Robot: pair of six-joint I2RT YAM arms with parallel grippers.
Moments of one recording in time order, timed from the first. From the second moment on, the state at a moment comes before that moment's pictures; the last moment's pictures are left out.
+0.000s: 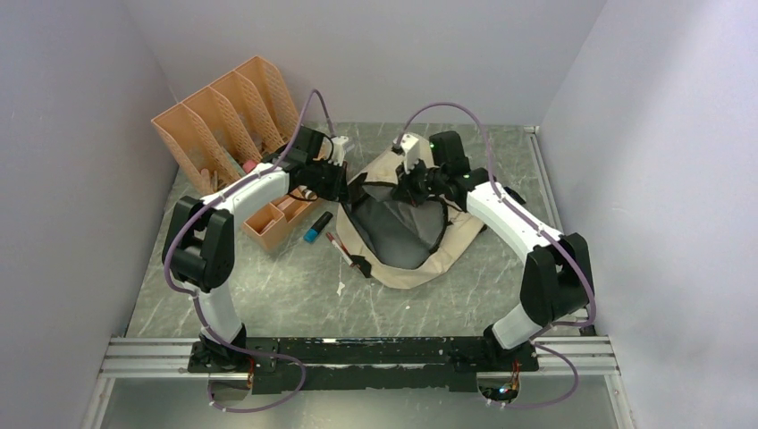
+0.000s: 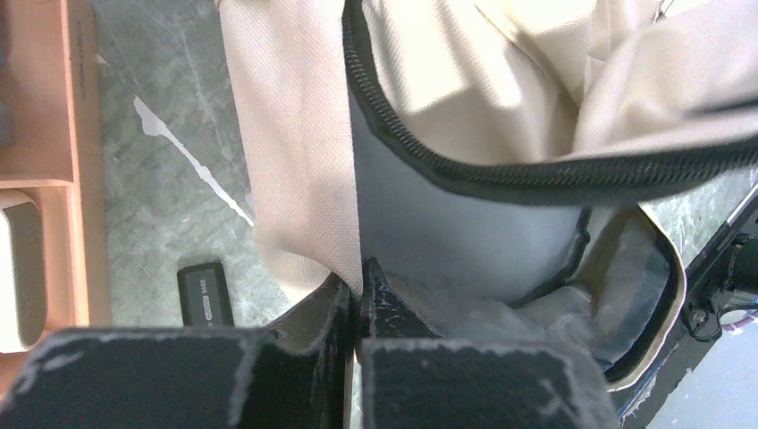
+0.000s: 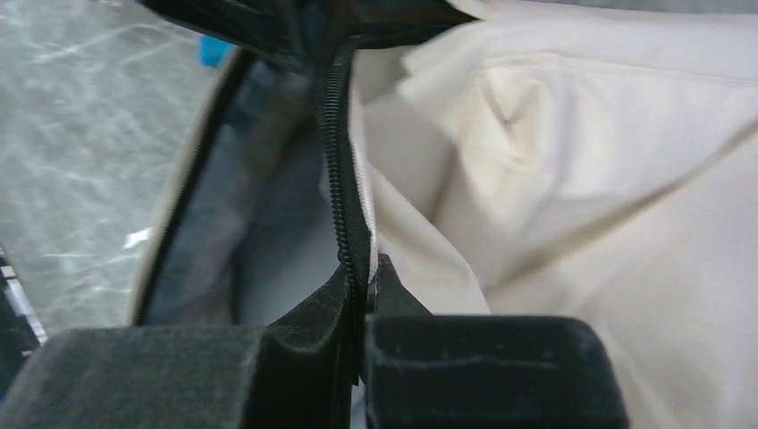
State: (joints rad) left arm -0.43 1.82 1.37 -0.42 0.45 -0.10; right arm 0.39 1.57 1.21 -0.36 -0.51 -0.31
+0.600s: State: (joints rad) left arm -0.42 1.83 1.37 -0.42 0.46 -0.10; right arm 0.52 1.56 1.11 -0.23 -0.72 0.14
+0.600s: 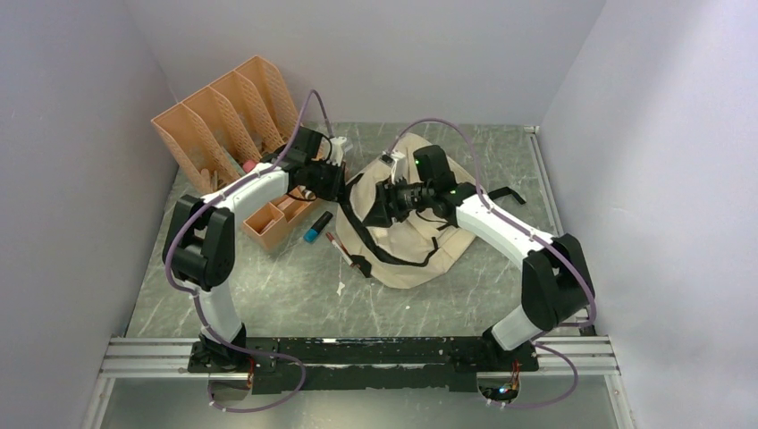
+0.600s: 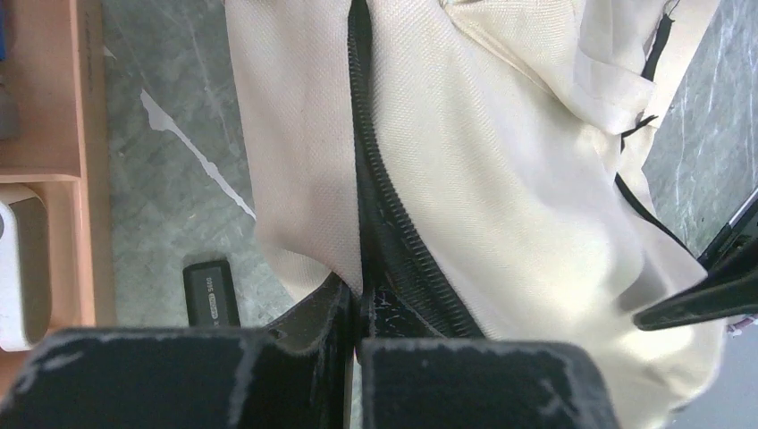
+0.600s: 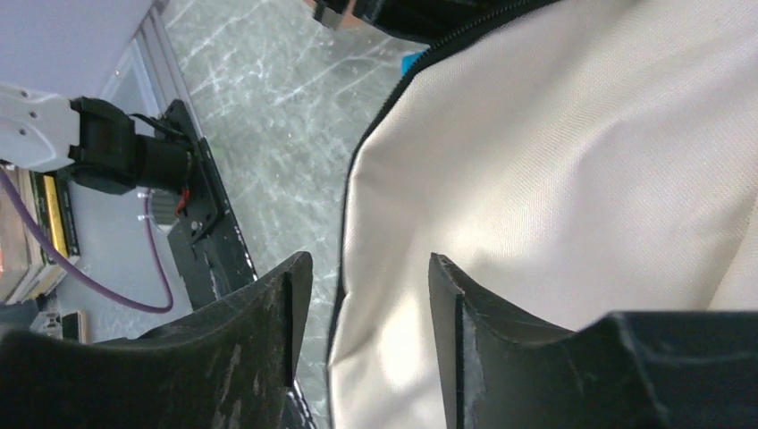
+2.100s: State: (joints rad) left arm -0.67 1.55 1.07 -0.37 -0.16 -0.70; right arm 0.54 1.14 0.71 -0.10 -0.30 0.26
